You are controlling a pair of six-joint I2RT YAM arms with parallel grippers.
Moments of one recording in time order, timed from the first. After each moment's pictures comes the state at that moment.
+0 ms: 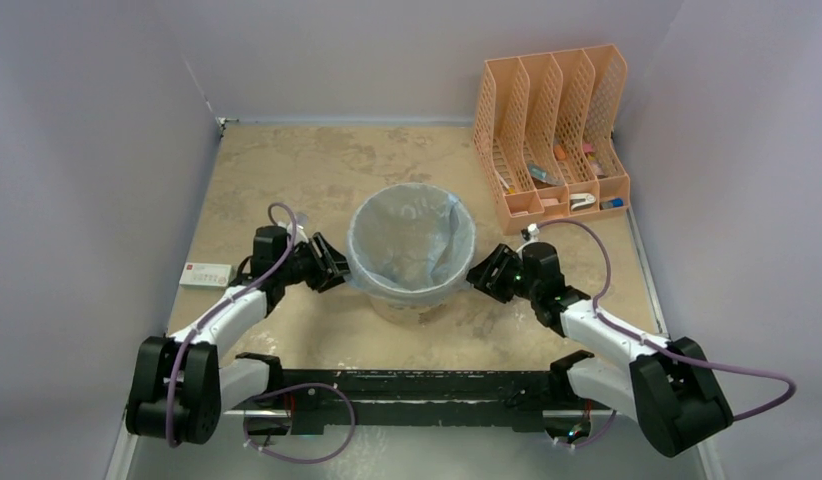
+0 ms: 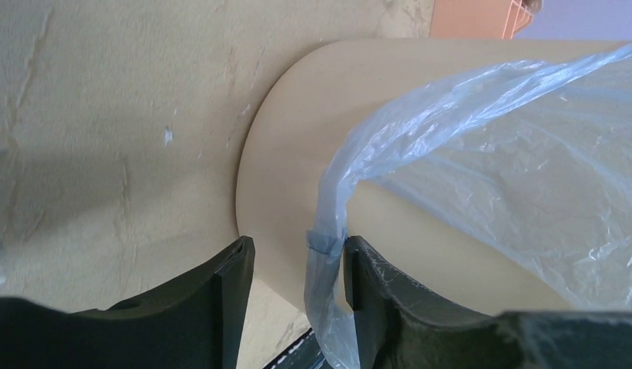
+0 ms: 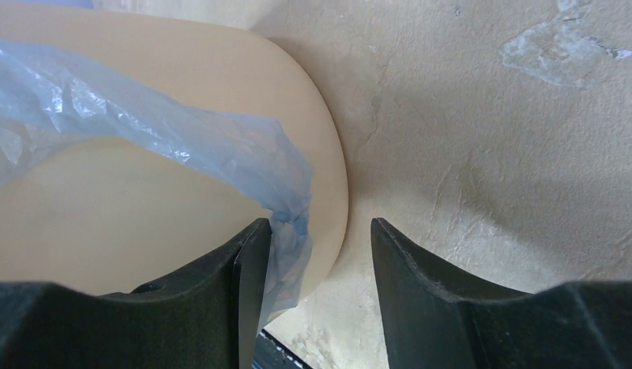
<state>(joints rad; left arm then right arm) -0.13 1.11 0.39 0.03 0.65 -0.89 0.40 1.08 0.32 0.15 -0.32 0.99</state>
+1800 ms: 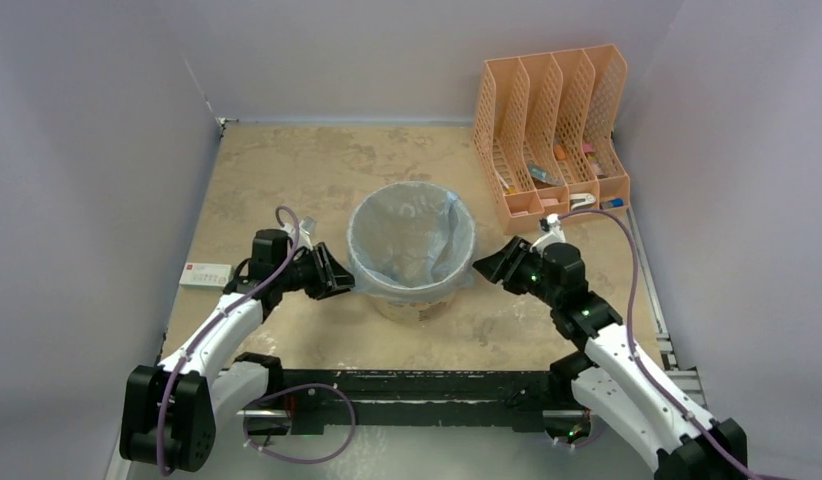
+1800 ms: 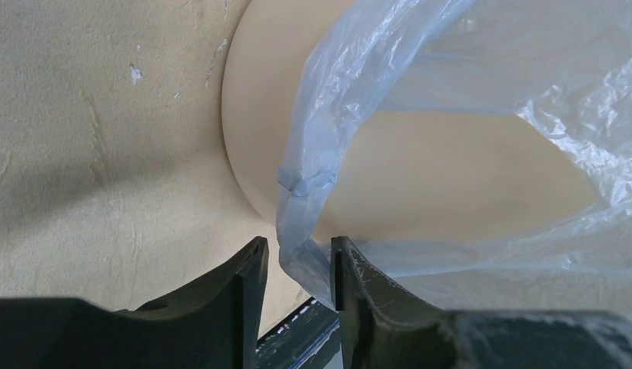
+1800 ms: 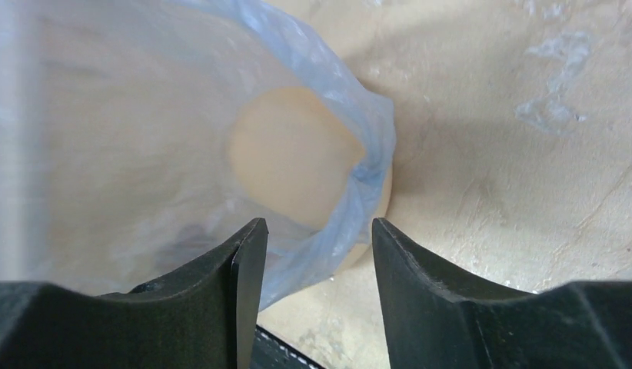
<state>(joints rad) -0.16 1.01 0.45 -0.19 0.67 -0.72 0.42 0.74 0.43 -0.19 -0.19 0.86</state>
